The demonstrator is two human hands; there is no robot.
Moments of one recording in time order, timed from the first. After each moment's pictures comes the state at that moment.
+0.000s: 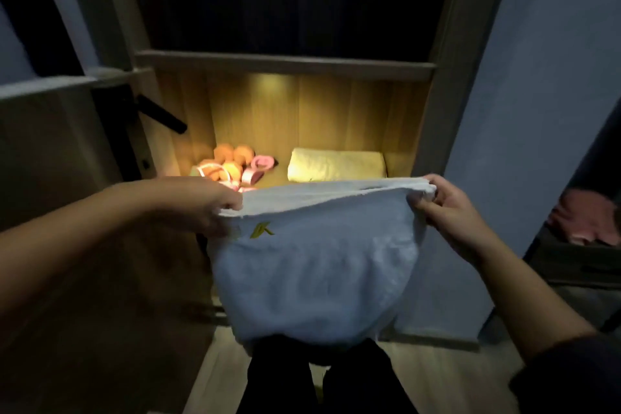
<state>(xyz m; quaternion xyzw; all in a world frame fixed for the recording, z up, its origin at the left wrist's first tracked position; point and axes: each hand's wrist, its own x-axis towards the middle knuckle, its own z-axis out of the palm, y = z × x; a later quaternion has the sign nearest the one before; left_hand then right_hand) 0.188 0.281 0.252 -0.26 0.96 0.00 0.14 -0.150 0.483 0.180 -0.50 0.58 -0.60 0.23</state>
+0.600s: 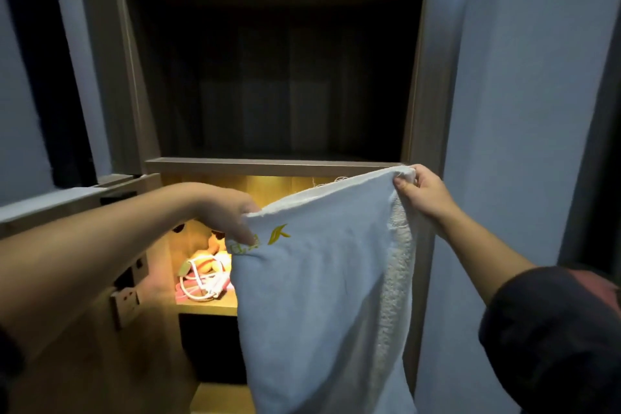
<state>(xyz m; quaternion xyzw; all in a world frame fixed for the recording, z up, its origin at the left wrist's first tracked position) 0.120 0.270 0.365 -0.31 0.94 0.06 0.09 -0.218 0.397 0.312 -0.49 0.62 -0.62 0.04</state>
